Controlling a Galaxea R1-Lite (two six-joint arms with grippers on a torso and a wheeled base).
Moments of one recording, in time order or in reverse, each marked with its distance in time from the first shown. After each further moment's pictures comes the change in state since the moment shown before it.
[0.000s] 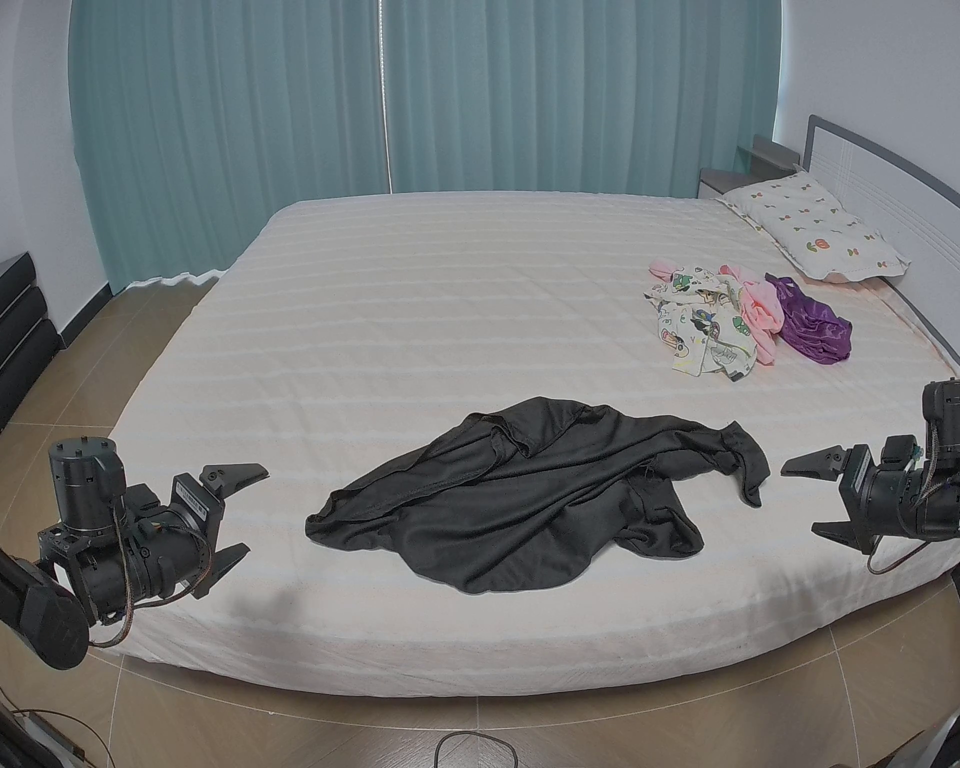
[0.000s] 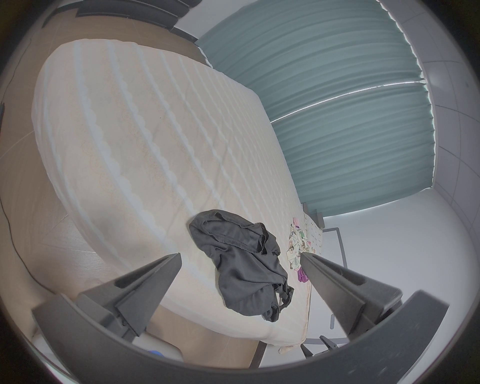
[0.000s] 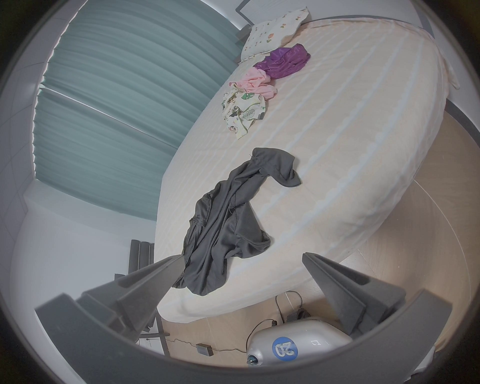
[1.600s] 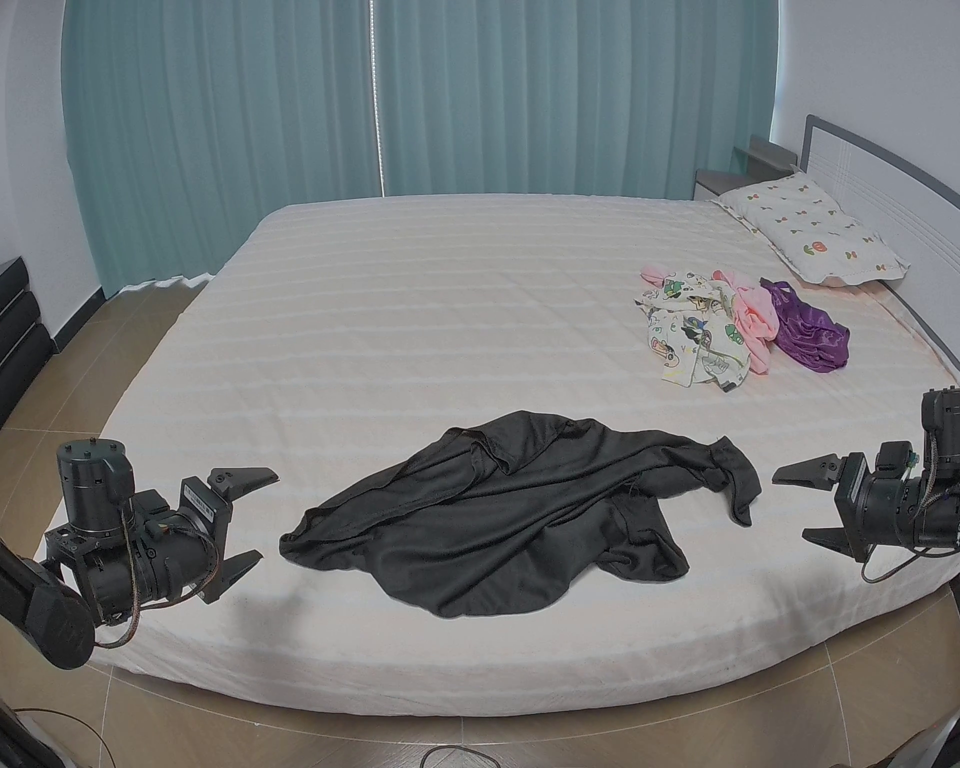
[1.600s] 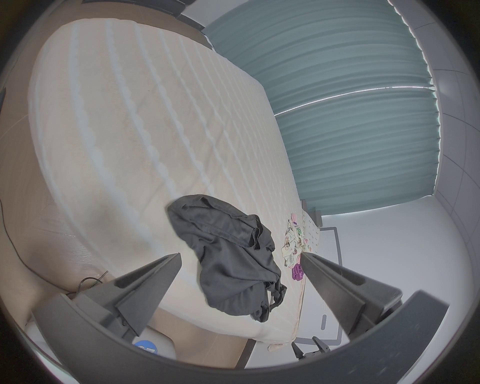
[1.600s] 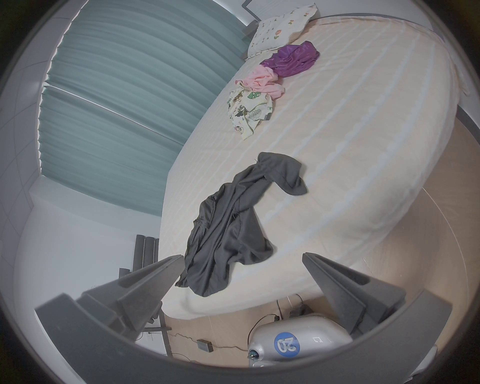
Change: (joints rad) left arm -0.018 0.021 -0.003 -0.003 -0.030 -0.060; right arm 0.038 -0.018 0.040 -0.042 0.023 0.004
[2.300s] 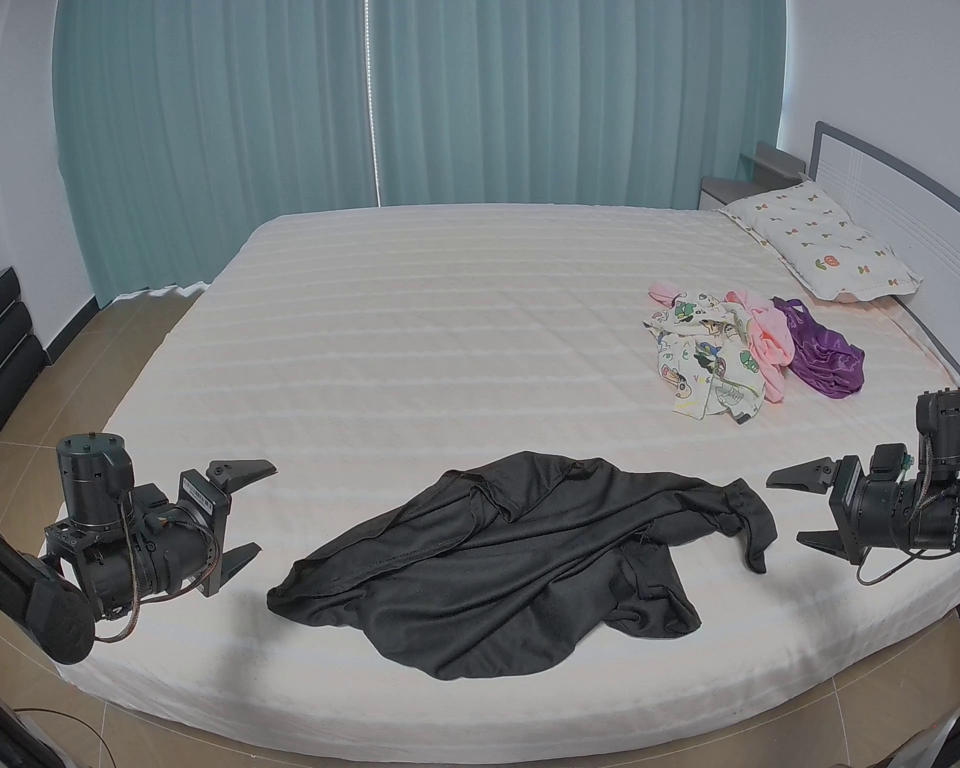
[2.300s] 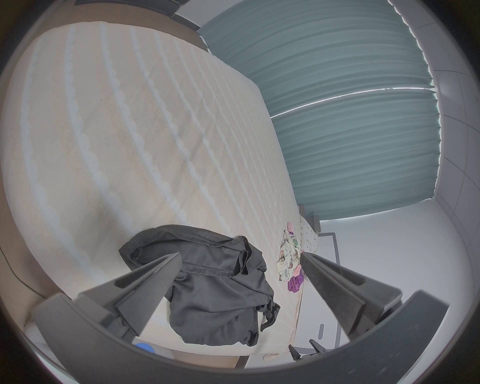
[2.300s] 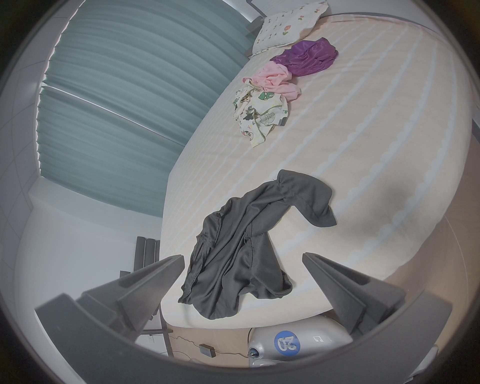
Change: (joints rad) left arm 0.005 0.003 -0.017 0.000 0.006 -0.002; right arm 0.013 0.015 0.005 -0.014 0.005 0.001
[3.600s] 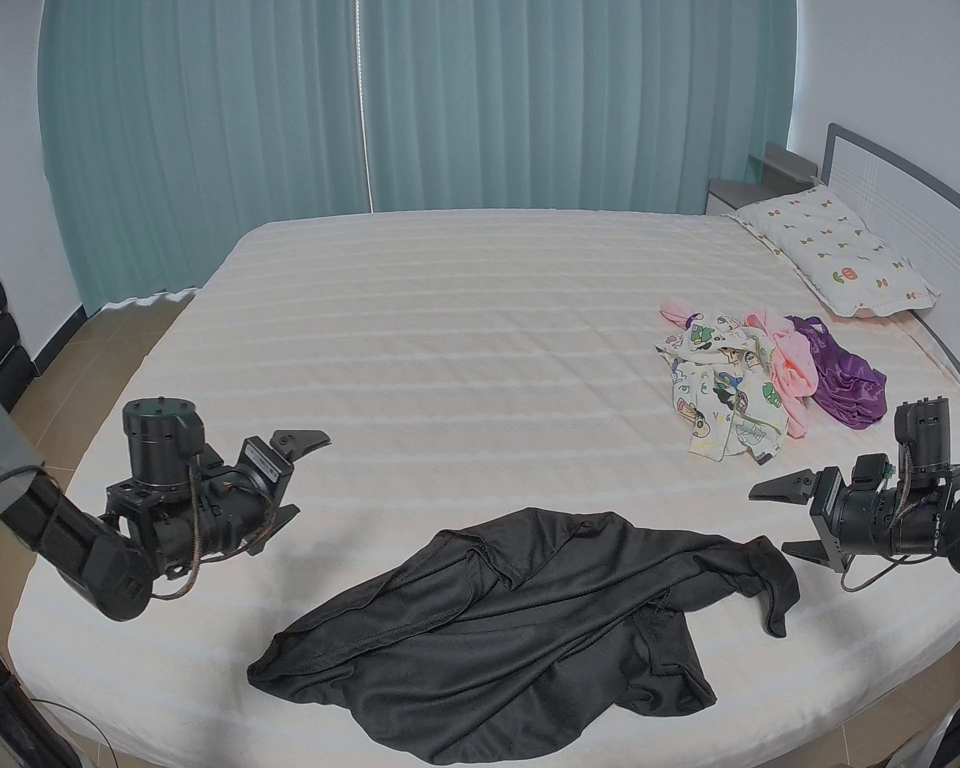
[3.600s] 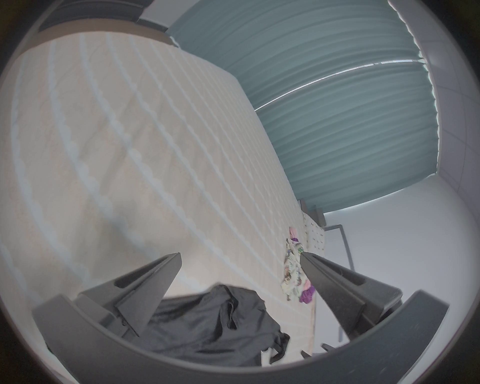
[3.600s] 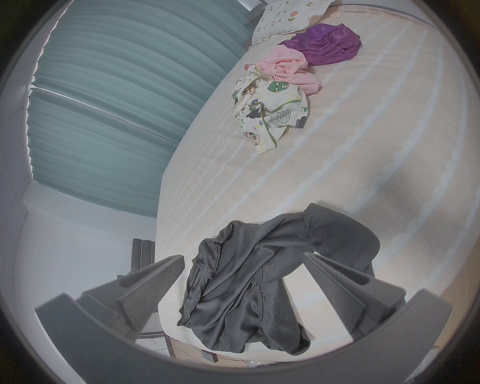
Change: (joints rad) left arm -0.096 0.178 -0.212 0.014 0.090 0.112; right arm 0.027 0.079 0.014 -0.057 -0.007 0.007
